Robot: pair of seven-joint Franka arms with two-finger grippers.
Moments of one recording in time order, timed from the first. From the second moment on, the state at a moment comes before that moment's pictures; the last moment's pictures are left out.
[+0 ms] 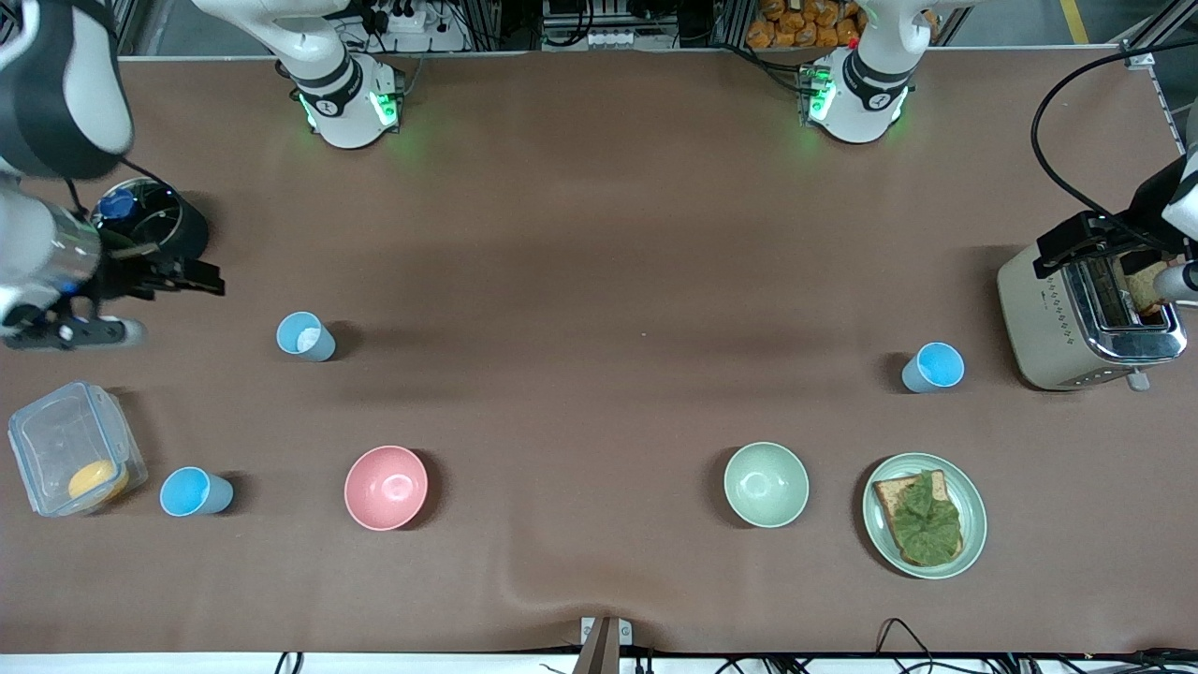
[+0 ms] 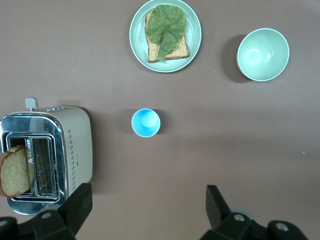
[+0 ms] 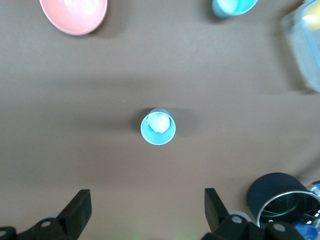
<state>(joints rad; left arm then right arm) 0.04 0.07 -0.08 -1.49 0.02 1.57 -0.07 0.02 0.08 -0.05 -1.65 0.02 1.59 -0.05</state>
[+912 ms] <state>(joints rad) 0.07 0.16 -0.07 -1.53 0.02 1.67 -0.07 -0.01 0.03 -0.04 -1.60 0.01 1.55 -0.05</state>
